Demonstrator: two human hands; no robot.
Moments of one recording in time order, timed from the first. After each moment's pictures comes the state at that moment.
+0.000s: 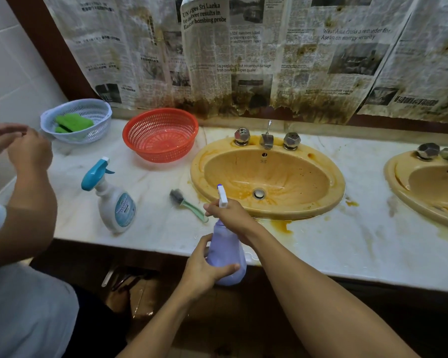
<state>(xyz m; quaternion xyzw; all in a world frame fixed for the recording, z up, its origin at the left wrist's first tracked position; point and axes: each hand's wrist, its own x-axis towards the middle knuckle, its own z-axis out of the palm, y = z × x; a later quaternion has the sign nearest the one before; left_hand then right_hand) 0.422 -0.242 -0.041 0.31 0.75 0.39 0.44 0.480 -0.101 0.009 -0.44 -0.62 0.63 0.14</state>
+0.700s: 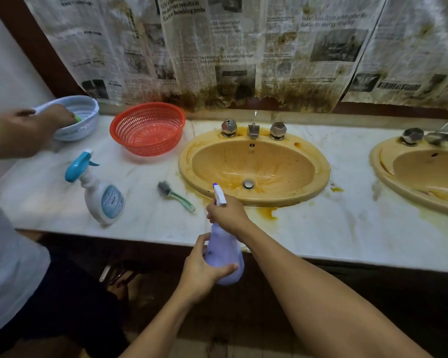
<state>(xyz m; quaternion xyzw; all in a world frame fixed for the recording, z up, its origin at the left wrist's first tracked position) 0.470 -0.258 -0.047 0.33 0.76 0.39 0.41 0.521 -0.114 0.003 -0.49 -0.65 0.56 0.17</state>
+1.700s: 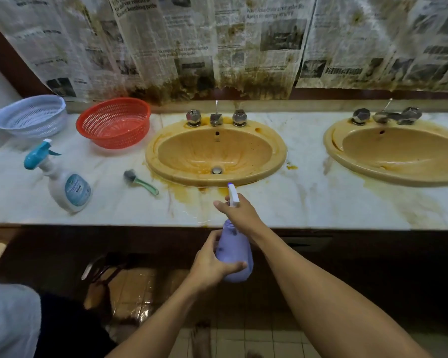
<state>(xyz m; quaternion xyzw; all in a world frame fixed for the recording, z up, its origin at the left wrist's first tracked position) 0.598 -0.271 -0.048 0.42 0.70 0.34 0.47 0.680 -0.137 -0.007 -0.53 -0.62 0.54 0.18</state>
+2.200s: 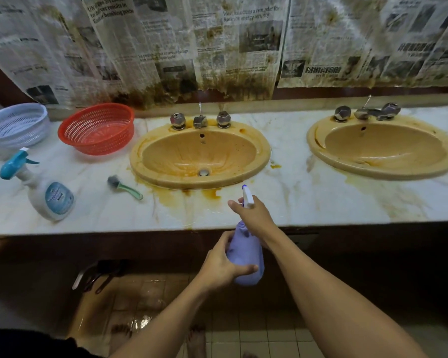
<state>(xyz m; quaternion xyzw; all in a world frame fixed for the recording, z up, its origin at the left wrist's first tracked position) 0.652 -0.249 -0.041 0.48 0.67 0.31 0.48 0.750 -0.126 -0.003 -0.57 -0.58 0.53 0.23</state>
